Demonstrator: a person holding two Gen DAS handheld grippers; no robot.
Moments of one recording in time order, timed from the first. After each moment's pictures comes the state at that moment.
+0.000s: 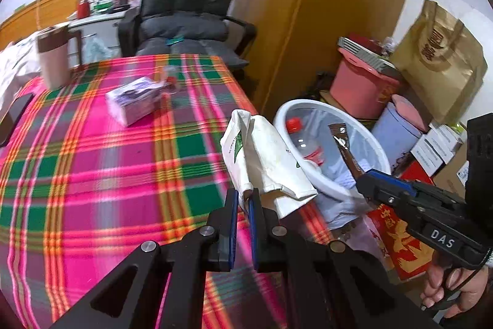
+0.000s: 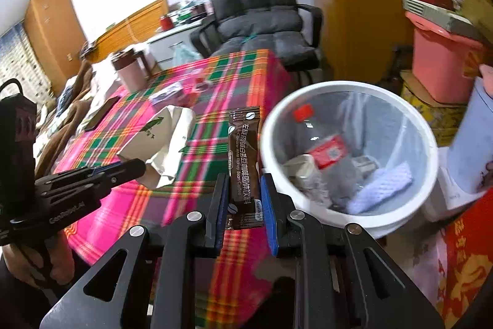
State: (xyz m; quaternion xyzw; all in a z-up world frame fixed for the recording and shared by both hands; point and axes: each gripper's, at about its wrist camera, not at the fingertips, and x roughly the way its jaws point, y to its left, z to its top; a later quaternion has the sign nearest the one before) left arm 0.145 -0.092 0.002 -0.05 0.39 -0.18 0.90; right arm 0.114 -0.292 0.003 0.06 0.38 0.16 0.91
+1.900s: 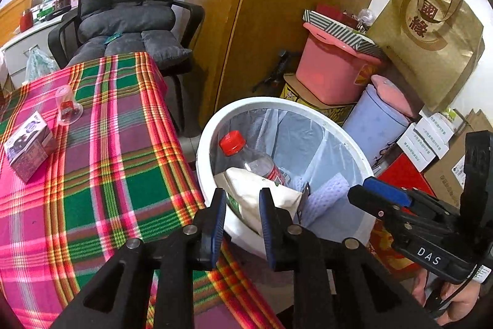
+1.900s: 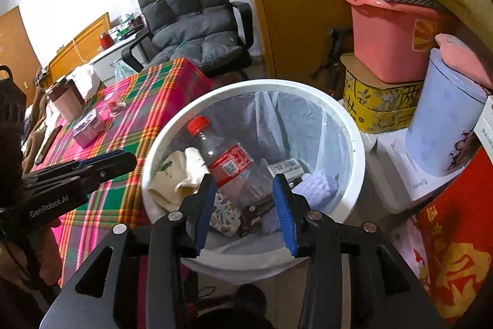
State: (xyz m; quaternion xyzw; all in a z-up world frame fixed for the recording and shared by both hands) left arm 0.225 -0.191 -0.016 -0.03 0.42 -0.25 0.87; right arm 0.152 -0.365 -0.012 0.08 0.39 0.06 0.92
